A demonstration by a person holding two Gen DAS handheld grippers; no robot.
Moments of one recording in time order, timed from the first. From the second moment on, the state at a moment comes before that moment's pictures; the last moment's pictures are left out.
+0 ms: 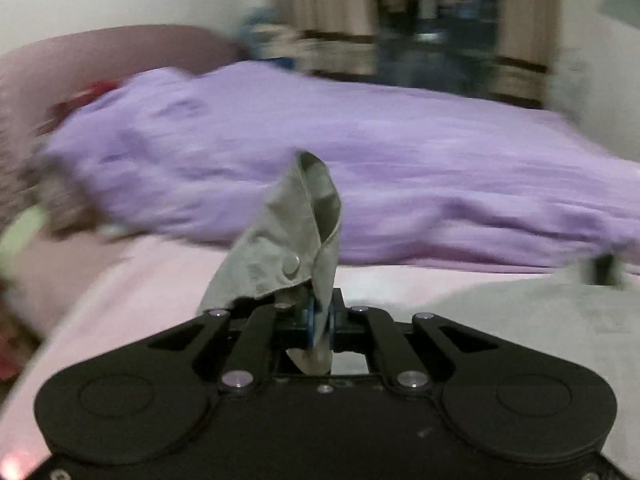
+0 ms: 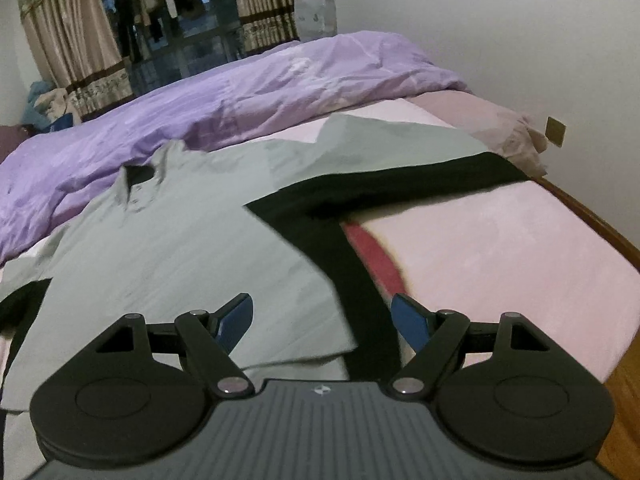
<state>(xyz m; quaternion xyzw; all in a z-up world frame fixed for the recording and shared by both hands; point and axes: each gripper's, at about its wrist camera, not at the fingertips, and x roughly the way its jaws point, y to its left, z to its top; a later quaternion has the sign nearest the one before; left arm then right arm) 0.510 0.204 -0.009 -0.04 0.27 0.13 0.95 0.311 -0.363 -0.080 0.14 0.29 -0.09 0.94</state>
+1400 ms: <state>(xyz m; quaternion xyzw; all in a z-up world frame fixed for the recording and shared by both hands) 0.561 -0.270 -0.127 0.05 0.32 -0.28 0.90 0.388 -0.498 -0.153 0.16 0.31 -0.24 0.91</state>
